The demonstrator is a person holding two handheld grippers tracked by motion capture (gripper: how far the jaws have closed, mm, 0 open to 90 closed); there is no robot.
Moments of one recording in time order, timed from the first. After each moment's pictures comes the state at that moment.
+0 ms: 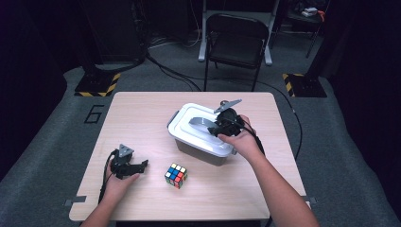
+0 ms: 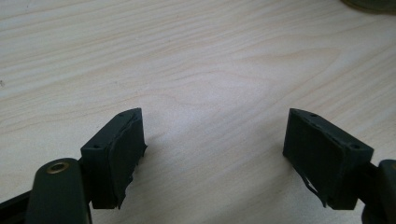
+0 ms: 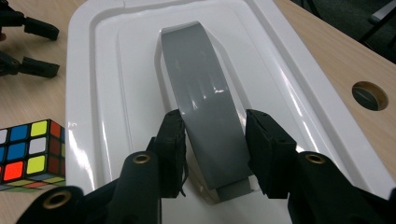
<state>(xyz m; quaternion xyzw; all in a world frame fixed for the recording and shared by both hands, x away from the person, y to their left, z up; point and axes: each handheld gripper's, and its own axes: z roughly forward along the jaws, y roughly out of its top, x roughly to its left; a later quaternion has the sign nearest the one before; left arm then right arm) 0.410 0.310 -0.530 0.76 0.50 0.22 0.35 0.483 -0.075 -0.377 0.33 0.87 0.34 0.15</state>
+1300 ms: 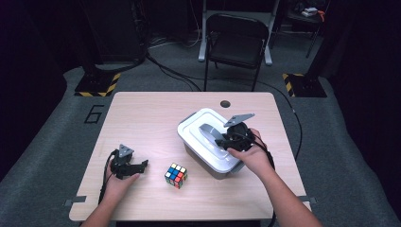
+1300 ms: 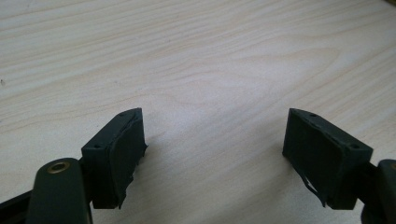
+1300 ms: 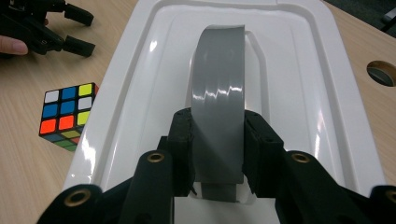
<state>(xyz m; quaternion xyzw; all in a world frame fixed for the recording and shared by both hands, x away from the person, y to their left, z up) 0.410 0.309 -0.530 0.76 0.50 0.22 0.35 0.436 -0.101 -0.381 0.32 0.86 0.36 0.14</state>
